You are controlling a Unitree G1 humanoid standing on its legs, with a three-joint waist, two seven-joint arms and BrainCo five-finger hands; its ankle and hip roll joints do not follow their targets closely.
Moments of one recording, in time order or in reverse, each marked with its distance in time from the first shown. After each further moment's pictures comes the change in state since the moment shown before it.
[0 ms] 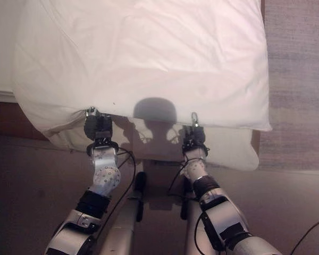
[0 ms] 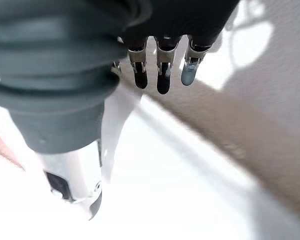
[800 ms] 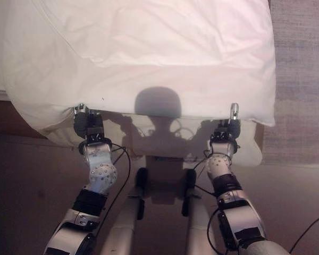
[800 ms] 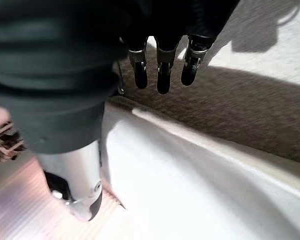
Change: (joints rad) left arm -0.016 0.014 0.068 -0.038 0.079 -0.005 0.096; right arm 0.018 -0.122 -0.181 -0.090 -0.006 -0.099 -0.088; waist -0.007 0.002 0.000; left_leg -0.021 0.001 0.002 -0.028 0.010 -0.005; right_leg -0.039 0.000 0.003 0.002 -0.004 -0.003
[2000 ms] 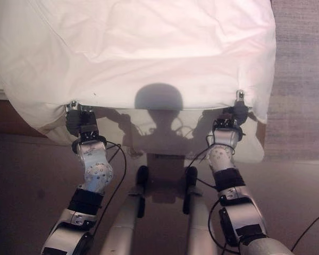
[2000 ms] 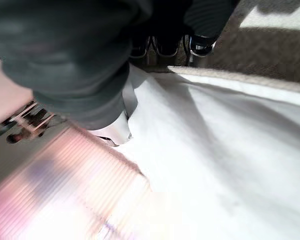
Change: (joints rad) left arm 0.021 0.013 0.027 -0.038 0.039 0.000 0.029; right arm 0.027 0.002 0.000 -0.273 -0.168 -0.047 -0.087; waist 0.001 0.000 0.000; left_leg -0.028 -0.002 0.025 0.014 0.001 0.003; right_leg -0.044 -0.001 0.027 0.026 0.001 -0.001
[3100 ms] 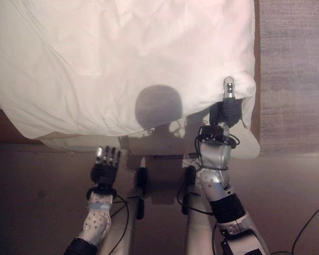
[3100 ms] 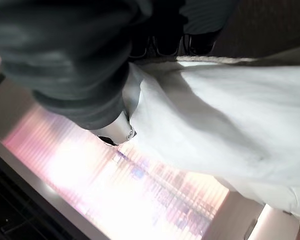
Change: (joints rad) left arm 0.458 0.005 -0.245 0.021 -0.158 0.249 -0.275; right arm 0.193 0.020 0.207 -0.506 -0.191 -0.018 -0.045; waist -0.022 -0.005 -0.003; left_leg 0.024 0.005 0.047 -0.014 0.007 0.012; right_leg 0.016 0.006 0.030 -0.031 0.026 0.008
